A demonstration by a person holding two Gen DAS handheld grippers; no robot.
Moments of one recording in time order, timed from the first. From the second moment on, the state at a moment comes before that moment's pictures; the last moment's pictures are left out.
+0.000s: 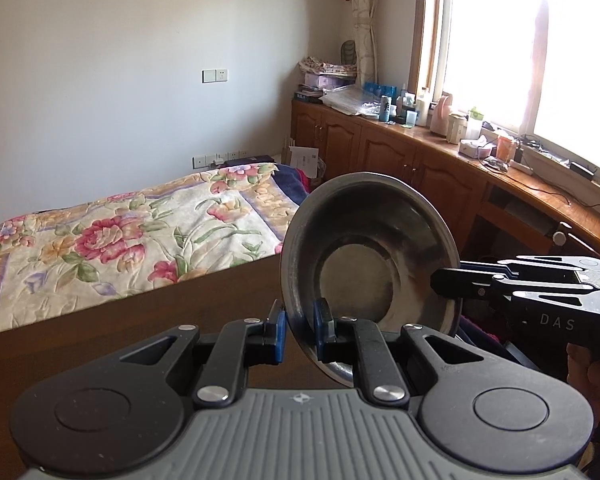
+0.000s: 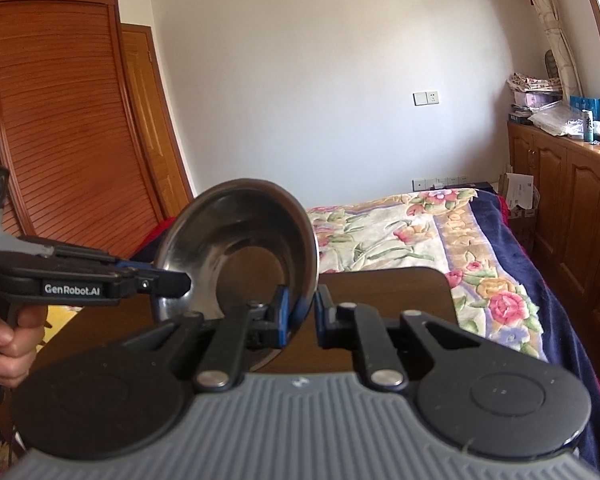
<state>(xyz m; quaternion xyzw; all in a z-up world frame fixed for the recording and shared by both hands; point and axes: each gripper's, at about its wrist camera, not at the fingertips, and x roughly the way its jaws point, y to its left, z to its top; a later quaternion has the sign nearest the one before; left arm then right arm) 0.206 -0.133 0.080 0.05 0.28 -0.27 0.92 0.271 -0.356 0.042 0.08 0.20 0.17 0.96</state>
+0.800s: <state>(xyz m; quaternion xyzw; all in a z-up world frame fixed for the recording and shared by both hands) 0.095 -0.088 0.050 0.03 0.26 -0.25 0.93 0.190 -0.327 0.024 0.08 0.19 0.20 0.96</state>
